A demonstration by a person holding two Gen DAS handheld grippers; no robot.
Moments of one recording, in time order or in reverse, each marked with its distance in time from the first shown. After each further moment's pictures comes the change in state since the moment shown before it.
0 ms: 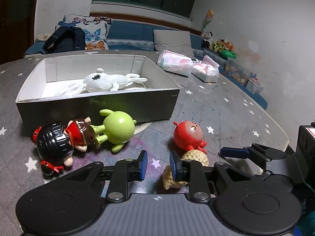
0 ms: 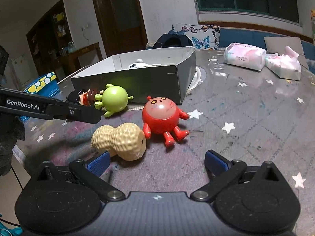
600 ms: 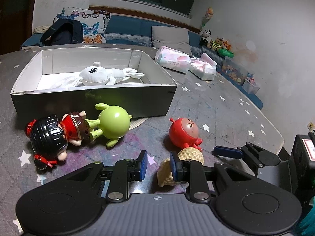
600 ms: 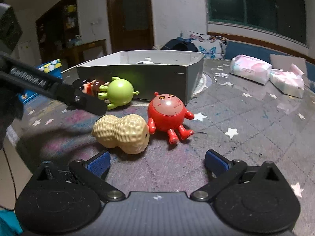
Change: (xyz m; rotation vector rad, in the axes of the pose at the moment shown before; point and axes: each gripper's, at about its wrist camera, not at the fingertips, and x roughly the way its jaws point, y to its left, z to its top) left arm 0.004 0.001 0.003 -0.036 0.026 -0.027; right arm 0.000 0.007 -0.011 -0.120 -0.036 0.000
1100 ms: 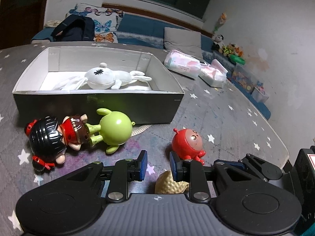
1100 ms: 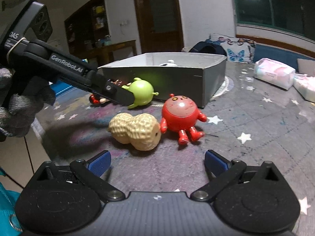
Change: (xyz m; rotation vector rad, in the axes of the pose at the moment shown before) left arm 0.007 -0.002 0.006 -0.085 -0.019 0.044; right arm -0.006 -0.014 0.001 -0.074 0.005 0.183
